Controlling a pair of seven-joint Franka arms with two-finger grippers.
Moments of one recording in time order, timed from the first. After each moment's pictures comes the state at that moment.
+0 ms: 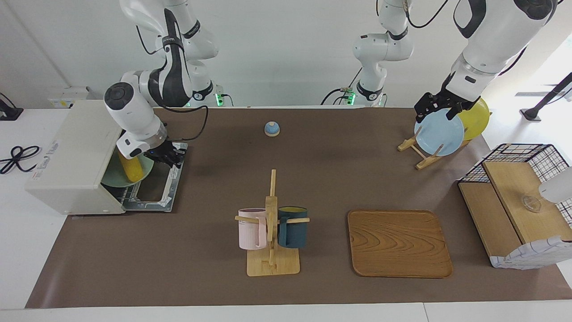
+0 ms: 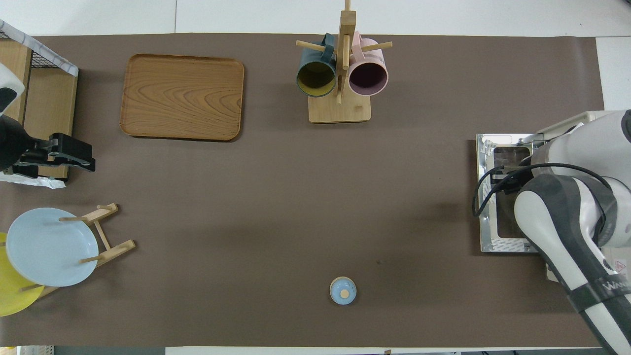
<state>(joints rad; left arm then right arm) -0.10 -0.01 -0.01 -1.59 -0.02 1.48 -0.14 0.00 -0.02 -0.04 -2.14 -0.01 2.01 0.09</state>
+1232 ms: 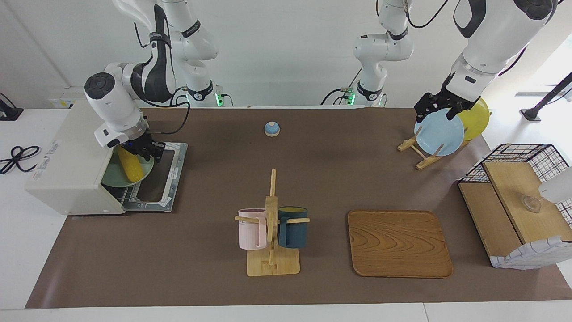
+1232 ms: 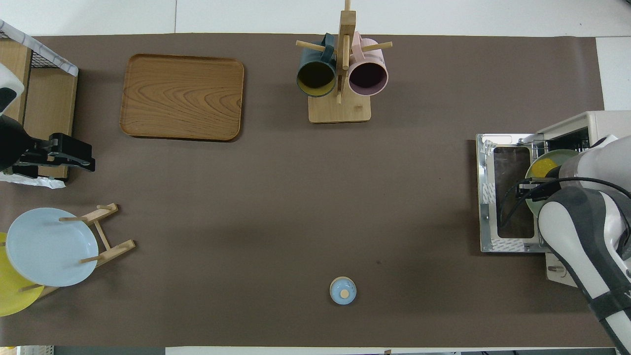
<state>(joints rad) -0.10 -0.01 -0.01 -1.59 -0.02 1.48 -0.14 -0.09 -0.05 -0.03 -2.23 -0.05 2.10 0.02</state>
